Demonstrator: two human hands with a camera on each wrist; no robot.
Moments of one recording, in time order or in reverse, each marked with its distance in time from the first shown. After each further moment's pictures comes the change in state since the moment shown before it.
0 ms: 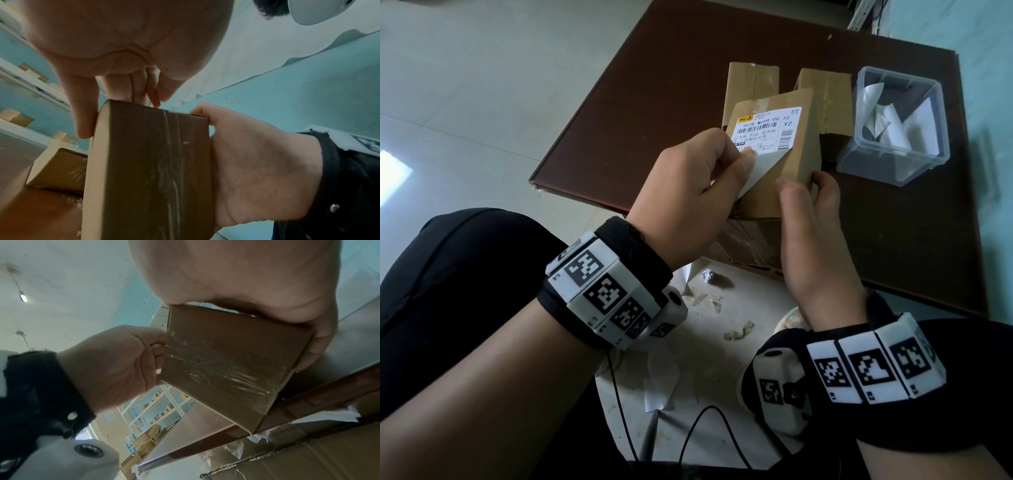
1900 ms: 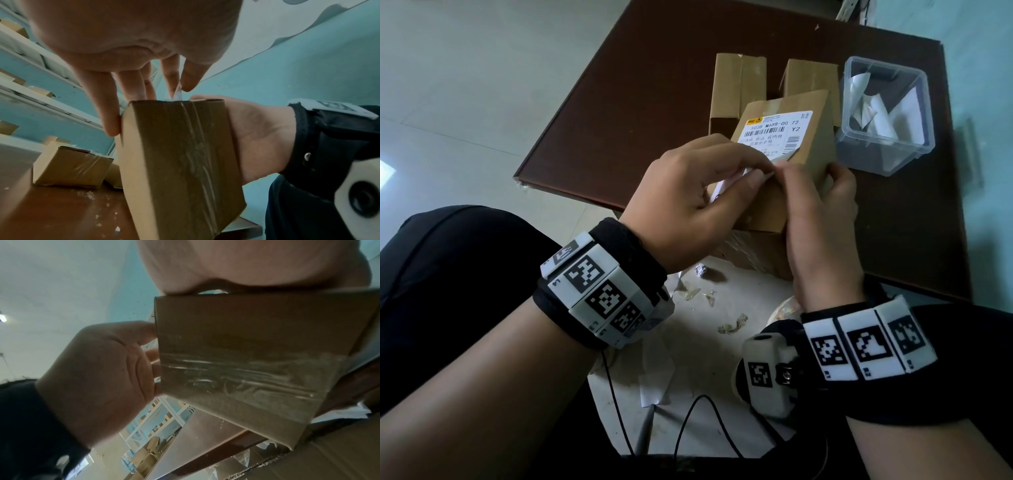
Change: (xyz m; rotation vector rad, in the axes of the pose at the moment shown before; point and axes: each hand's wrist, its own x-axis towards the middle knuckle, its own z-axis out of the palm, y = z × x) left_hand -0.007 0.000 0.004 -0.080 -0.122 0.155; right_hand 0.009 0.003 -0.004 0.068 0.238 0.125
